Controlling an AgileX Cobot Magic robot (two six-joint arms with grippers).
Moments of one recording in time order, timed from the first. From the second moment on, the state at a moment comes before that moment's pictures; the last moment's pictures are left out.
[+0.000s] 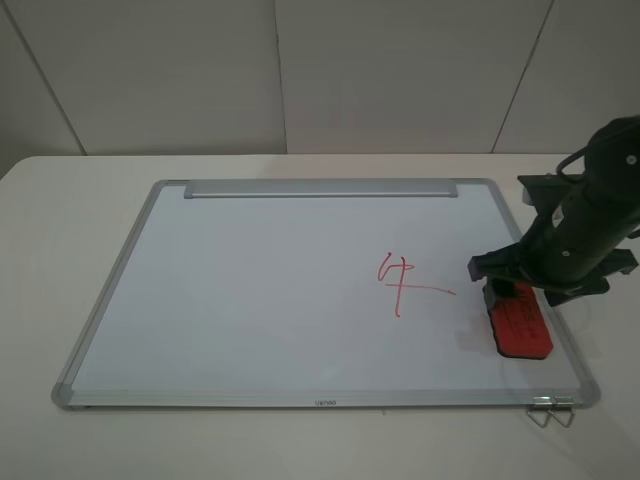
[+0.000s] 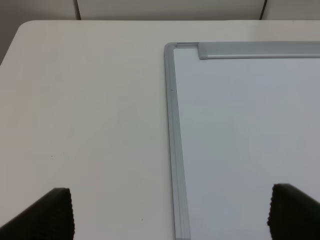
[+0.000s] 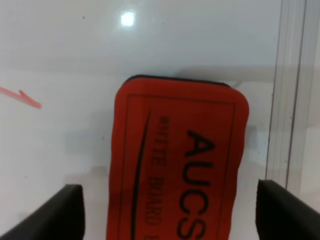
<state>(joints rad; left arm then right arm) -0.06 -0.01 -0.50 0.00 1.07 -0.03 0.22 1.67 -0.73 -0.17 0.58 0.36</state>
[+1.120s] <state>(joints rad) -0.06 -0.01 -0.50 0.00 1.07 -0.03 0.02 0.53 -0.73 -0.07 1.08 0.20</state>
